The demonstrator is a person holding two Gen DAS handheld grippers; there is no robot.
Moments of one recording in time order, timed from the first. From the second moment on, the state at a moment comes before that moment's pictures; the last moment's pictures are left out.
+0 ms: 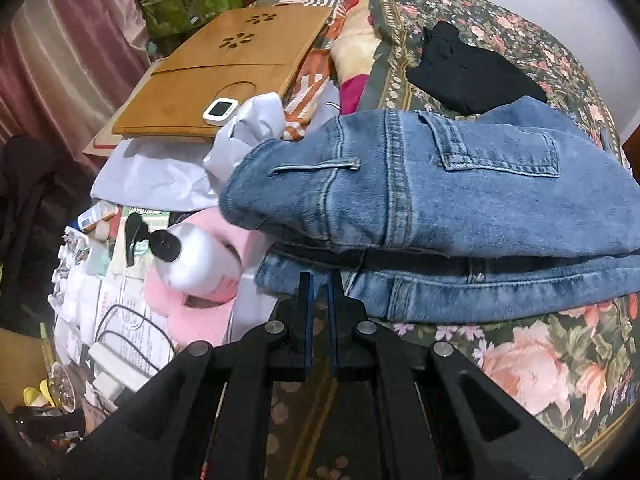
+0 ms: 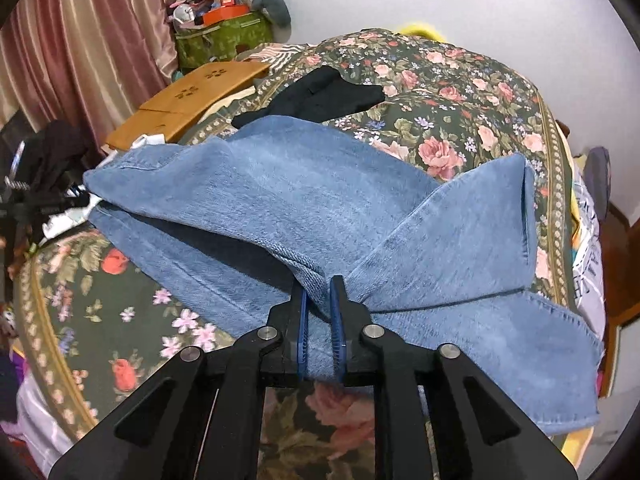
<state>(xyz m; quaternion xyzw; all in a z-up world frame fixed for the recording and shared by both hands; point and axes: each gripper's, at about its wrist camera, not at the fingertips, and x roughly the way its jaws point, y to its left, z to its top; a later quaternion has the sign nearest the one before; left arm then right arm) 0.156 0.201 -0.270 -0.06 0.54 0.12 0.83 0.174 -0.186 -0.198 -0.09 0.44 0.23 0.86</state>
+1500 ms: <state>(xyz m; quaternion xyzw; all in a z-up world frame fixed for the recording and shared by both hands) 0.366 0.029 -0.244 0.09 0.50 0.02 0.86 0.416 -0.294 -0.262 0.03 0.50 0.07 0.86</state>
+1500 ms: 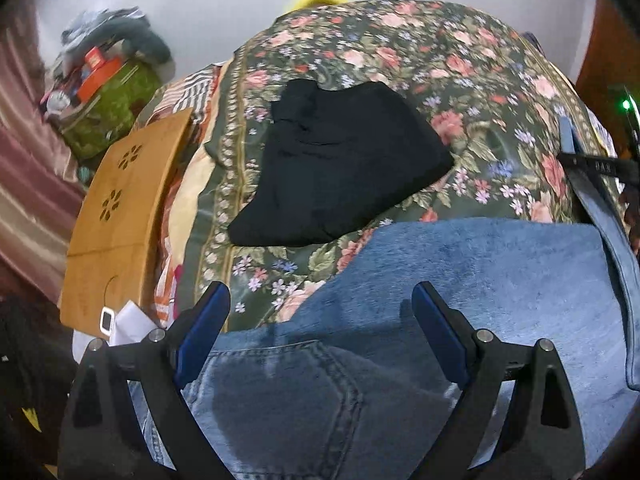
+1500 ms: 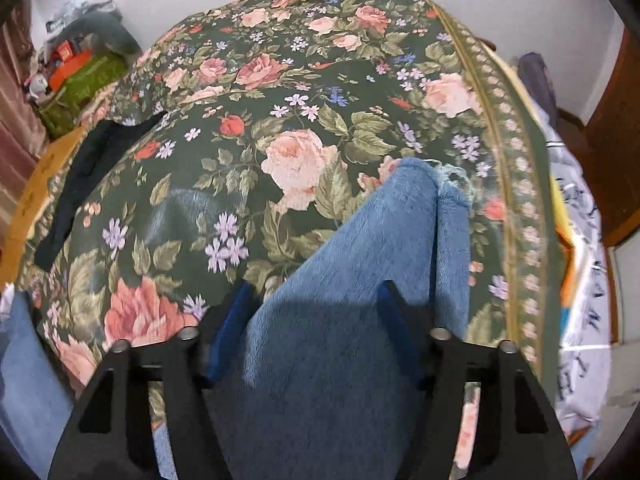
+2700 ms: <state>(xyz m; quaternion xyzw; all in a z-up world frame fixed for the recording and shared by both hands) 0.296 -0.167 -0.243 0.19 0.52 -0.10 0.83 0.187 -0.541 -0.218 0.19 0.47 -0.07 0.86</state>
